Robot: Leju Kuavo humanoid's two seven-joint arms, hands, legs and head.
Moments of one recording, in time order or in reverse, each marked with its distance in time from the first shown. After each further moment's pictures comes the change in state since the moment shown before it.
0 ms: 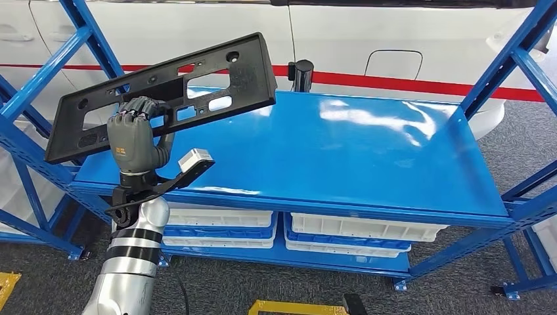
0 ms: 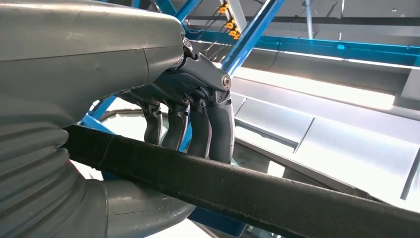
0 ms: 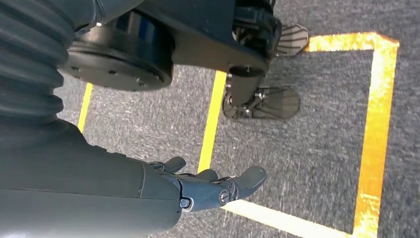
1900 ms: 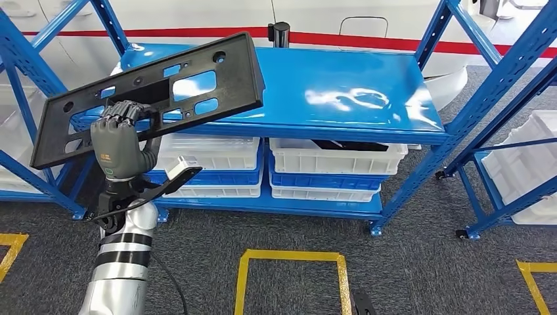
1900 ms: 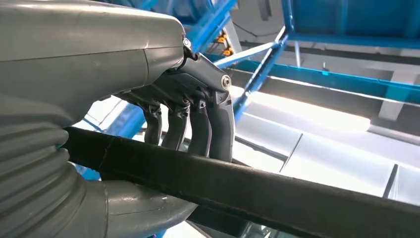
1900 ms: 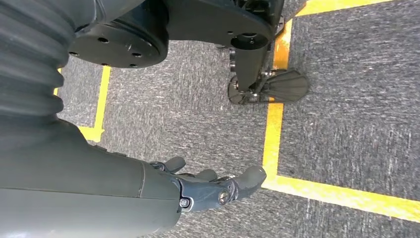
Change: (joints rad) left arm 0.032 0.010 0.059 -0.067 0.031 0.000 -0.090; right arm -0.019 -0.027 -0.014 0.002 0.004 -0.009 -0.008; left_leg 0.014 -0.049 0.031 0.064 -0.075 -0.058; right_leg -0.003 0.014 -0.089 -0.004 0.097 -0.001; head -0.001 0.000
